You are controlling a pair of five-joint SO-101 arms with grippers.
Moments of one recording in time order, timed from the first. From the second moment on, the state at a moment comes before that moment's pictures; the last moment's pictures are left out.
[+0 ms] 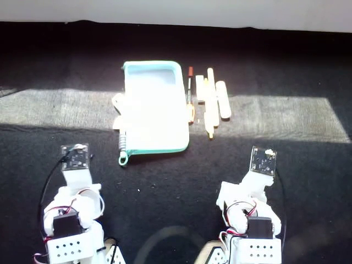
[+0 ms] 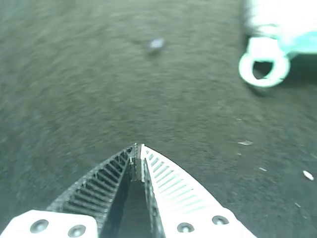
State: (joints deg) left arm -16.5 -103.3 96.2 76.2 -5.4; right arm -0.2 -101.5 96.0 68.2 -11.6
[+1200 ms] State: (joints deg) left arm -15.3 -103.3 96.2 54.9 -5.4; right arm -0.4 -101.2 96.0 50.4 -5.7
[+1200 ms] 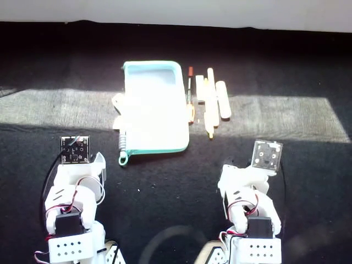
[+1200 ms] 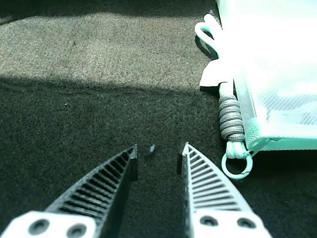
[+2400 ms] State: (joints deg) left arm -35.0 -103.3 96.2 46.2 3.4; right arm -39.6 -8.4 12.0 71.7 -8.4
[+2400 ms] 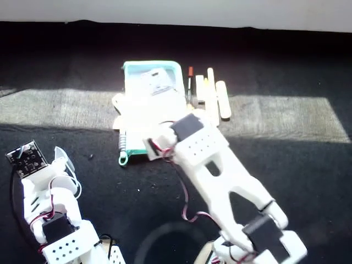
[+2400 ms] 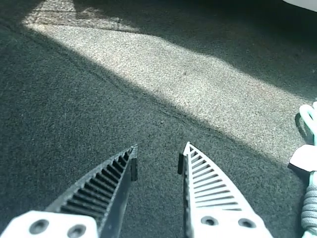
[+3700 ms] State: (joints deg) left arm -35.0 -103.3 96.2 46.2 3.4; right arm -44.2 33.7 -46.4 91.2 -9.1
